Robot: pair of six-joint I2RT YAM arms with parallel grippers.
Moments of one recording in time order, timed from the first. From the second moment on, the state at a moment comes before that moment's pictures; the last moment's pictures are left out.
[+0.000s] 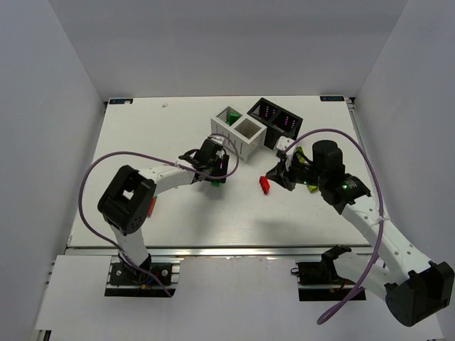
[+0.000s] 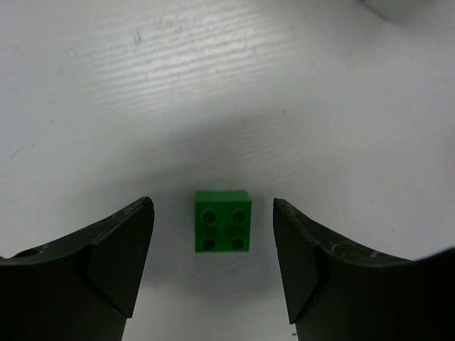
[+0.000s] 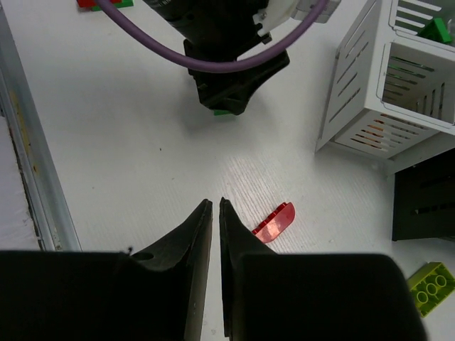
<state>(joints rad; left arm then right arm) -0.63 1.78 1.08 -0.22 -0.16 -0.33 0.46 0.97 0.85 -0.34 -0.63 -0.38</state>
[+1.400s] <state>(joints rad) -0.70 1.71 1.18 -0.32 -0.31 -0.29 0.49 0.96 0.83 -0.29 -0.52 -0.38</state>
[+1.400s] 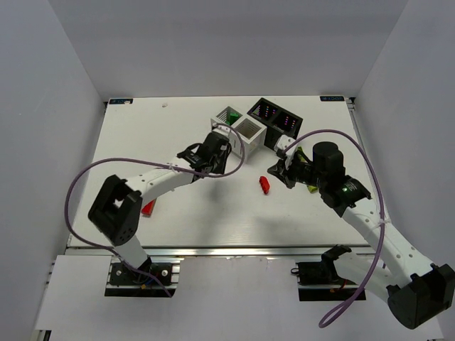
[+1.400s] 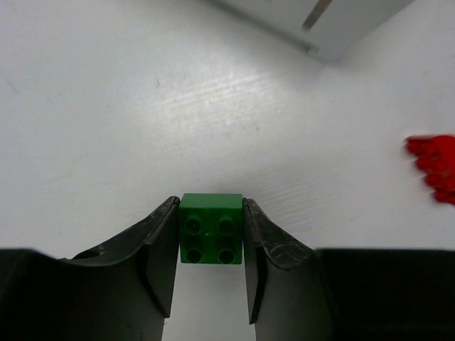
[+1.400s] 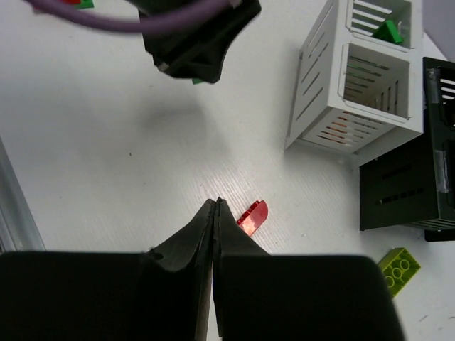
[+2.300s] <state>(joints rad) -0.67 2.08 1.79 -0.13 -0.45 -0.15 0.49 0.94 0.82 -0.27 -0.48 -0.37</state>
